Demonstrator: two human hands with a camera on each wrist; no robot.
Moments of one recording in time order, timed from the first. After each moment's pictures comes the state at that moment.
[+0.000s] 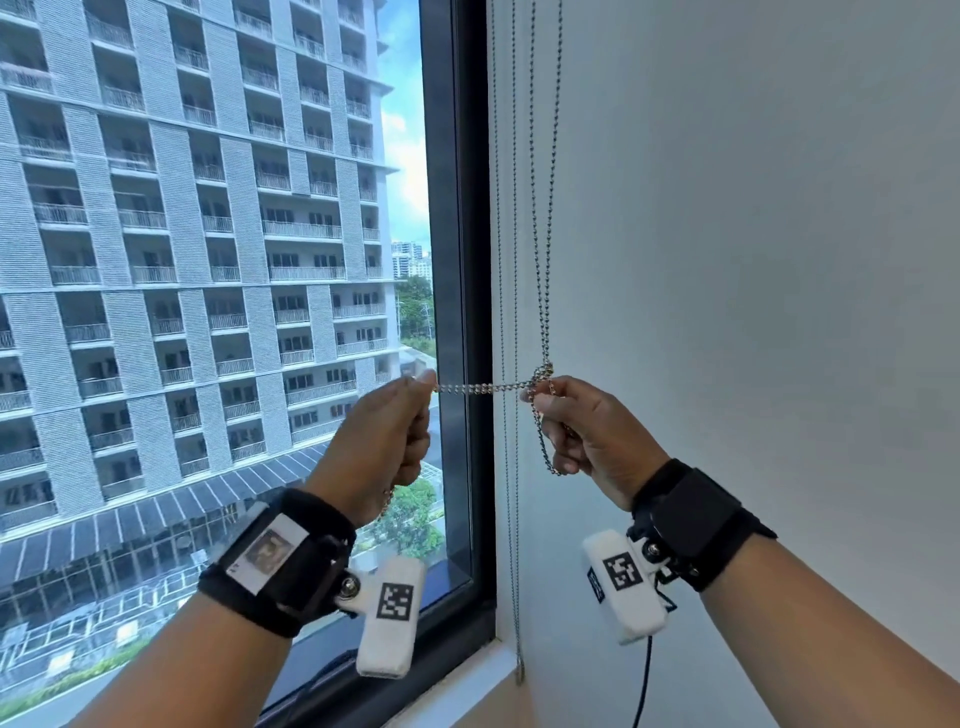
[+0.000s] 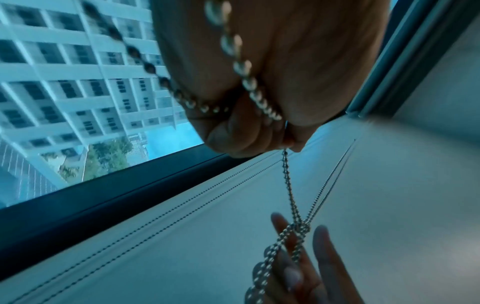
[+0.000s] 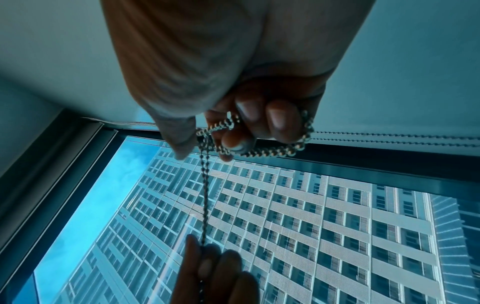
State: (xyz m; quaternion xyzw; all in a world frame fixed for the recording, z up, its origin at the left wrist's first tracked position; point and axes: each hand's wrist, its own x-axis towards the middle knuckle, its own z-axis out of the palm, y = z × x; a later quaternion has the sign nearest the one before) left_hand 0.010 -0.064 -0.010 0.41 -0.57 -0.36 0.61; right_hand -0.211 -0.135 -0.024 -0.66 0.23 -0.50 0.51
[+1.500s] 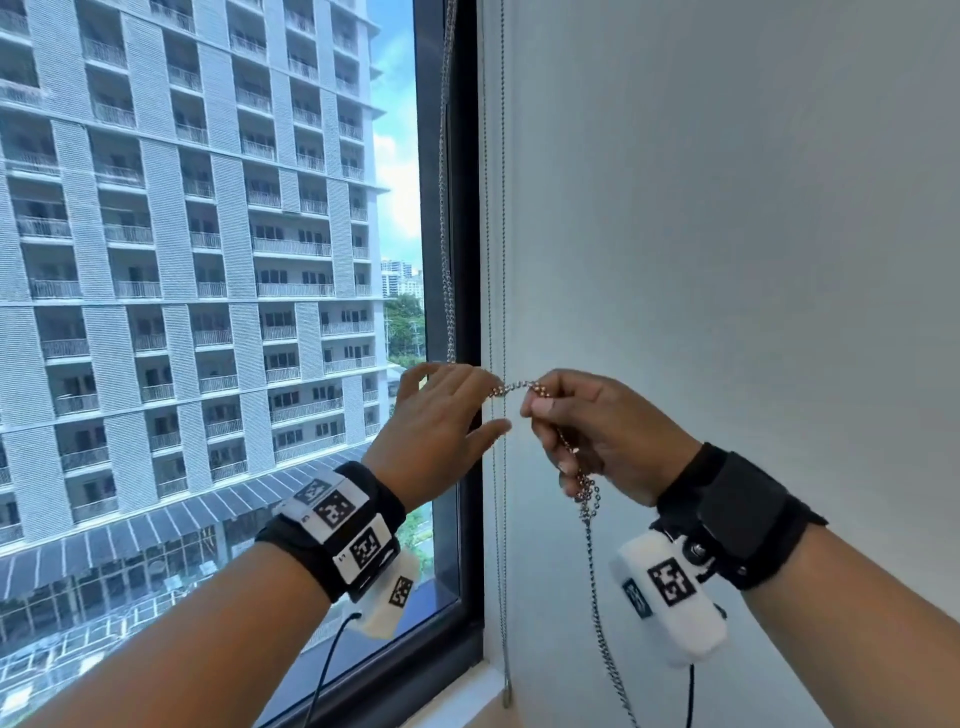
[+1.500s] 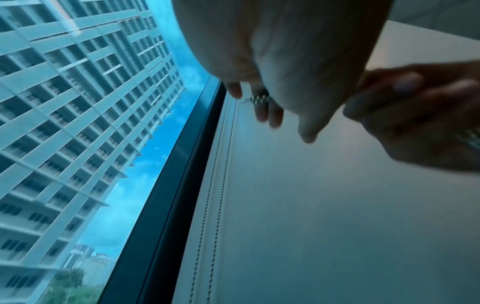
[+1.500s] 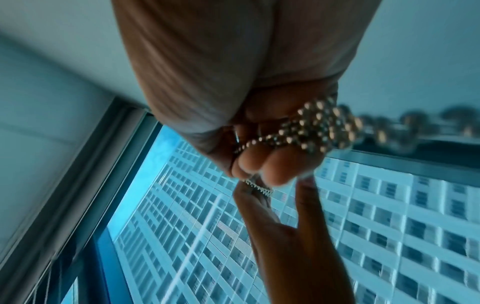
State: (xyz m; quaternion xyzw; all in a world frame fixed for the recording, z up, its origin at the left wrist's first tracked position) left_hand -0.018 -0.093 -0.001 0.42 -0.78 0.31 0.36; right_hand -0.231 -0.075 0.026 -0.75 0.22 -0.41 0.47
